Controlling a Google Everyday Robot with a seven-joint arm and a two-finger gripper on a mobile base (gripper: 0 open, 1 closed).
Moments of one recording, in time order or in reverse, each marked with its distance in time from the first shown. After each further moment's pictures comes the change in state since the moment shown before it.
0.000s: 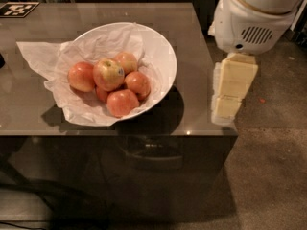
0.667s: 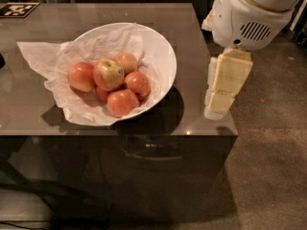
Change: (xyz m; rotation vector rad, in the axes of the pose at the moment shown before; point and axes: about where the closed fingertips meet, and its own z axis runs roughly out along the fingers) arm -0.017 -0.006 -0.003 0.022 -0.098 -0.023
